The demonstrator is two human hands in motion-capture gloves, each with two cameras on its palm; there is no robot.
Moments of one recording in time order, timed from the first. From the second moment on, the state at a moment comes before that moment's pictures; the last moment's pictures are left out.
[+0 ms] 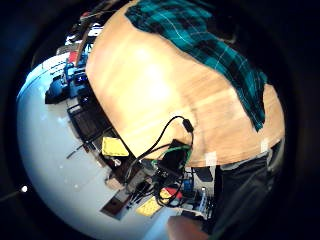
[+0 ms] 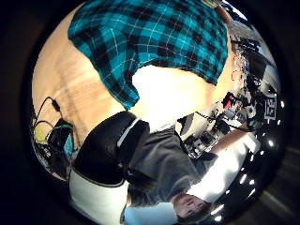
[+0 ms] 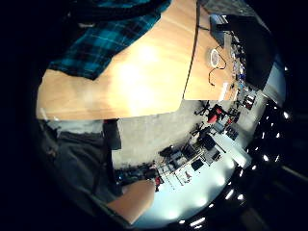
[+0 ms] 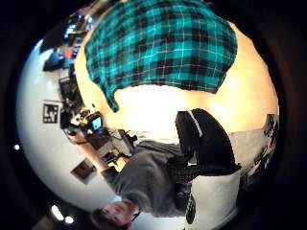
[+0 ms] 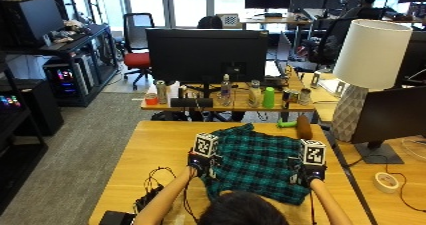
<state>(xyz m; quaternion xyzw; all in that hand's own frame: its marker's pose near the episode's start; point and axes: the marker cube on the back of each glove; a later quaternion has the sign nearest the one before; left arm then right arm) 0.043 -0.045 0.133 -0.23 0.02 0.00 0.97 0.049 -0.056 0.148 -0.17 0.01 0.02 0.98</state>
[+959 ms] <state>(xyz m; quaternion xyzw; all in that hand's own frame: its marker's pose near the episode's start) 0.086 -0.058 0.192 -0.05 -0.10 0.07 0.99 0.049 -0.092 0.270 -0.07 0.08 0.02 0.99</state>
